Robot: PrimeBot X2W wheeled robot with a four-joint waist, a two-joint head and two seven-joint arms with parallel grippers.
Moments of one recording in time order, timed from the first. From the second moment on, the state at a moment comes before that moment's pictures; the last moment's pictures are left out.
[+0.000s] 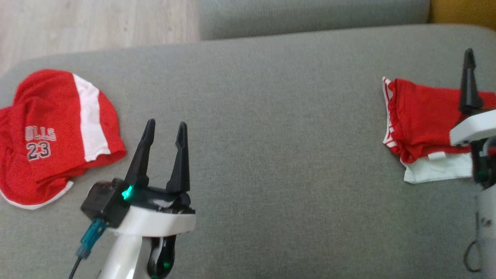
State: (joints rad) left arm -0.17 0.05 -0.25 0.09 -0.34 -0.13 -0.26; right arm -0.47 -0.25 -0.15 0.42 0.06 0.13 -0.12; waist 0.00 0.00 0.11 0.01
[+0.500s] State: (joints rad) left arm -0.01 0.05 -0.22 0.12 -0.32 -0.13 -0.26; right arm -0.11 -0.05 -0.14 0.20 0.19 0.13 -0.09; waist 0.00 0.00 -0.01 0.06
